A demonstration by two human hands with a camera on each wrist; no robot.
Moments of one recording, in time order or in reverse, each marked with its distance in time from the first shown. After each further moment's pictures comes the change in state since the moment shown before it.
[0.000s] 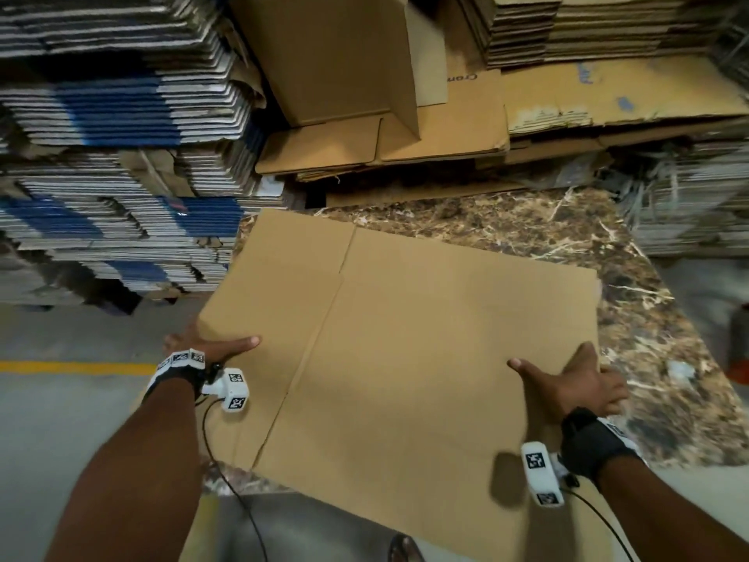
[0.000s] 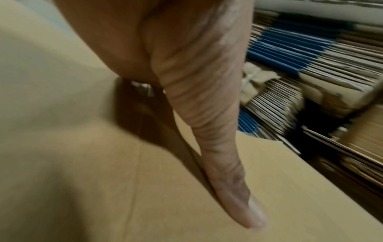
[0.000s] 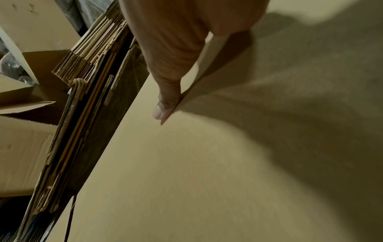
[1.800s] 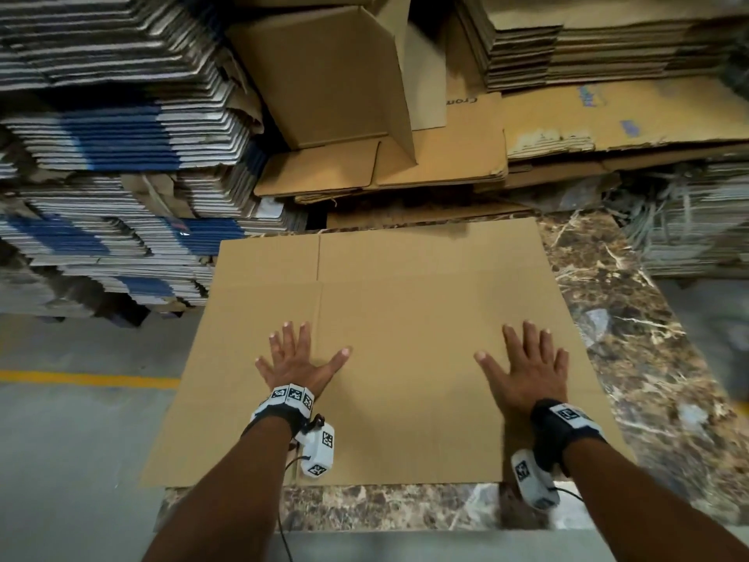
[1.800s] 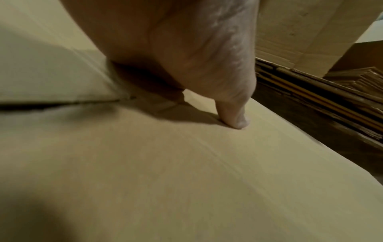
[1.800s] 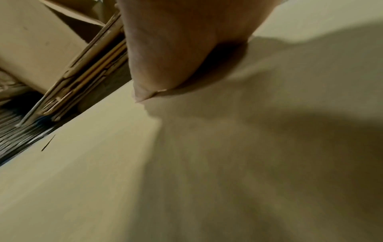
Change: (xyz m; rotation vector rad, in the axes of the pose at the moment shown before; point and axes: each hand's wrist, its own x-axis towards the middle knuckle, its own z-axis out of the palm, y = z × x) left_hand -0.076 0.120 0.119 0.289 -0.040 0.323; right_hand 0.044 -0.047 0.034 -0.426 -0.265 -0.621
